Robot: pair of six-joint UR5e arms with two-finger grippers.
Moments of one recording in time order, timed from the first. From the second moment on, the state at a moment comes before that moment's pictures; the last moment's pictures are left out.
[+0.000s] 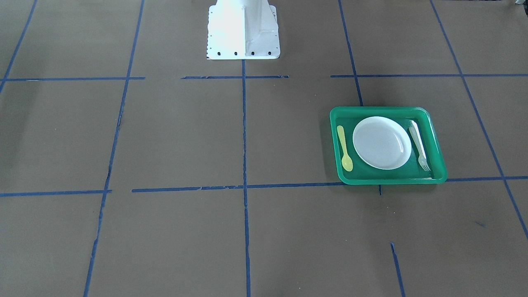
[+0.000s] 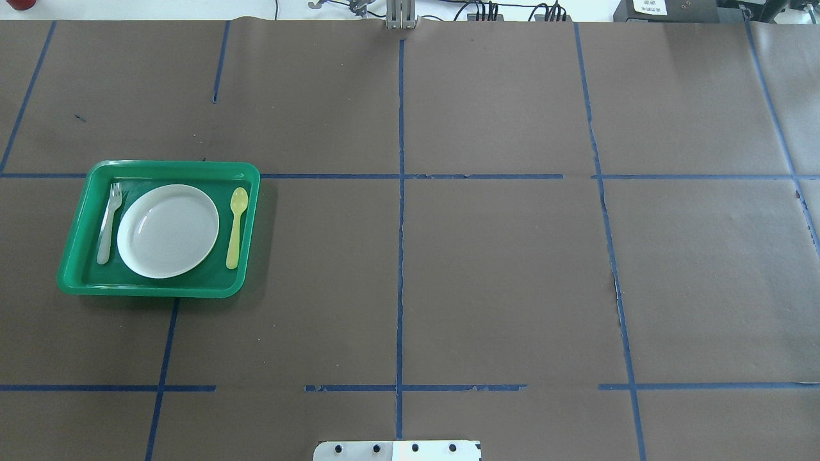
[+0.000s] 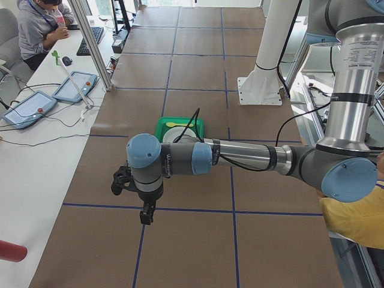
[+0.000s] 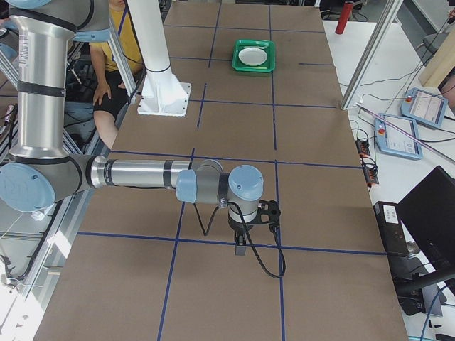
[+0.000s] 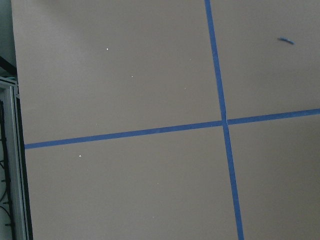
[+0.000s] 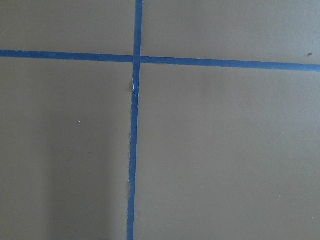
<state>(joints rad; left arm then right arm) -1.73 -1.63 -1.61 -1.43 -2.28 0.26 1.60 -1.70 1.72 -1.63 2.29 -0.06</state>
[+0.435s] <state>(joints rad) -1.73 -1.59 -1.63 -1.43 -2.31 0.26 1.60 -1.70 1.72 -1.63 2.29 -0.06</state>
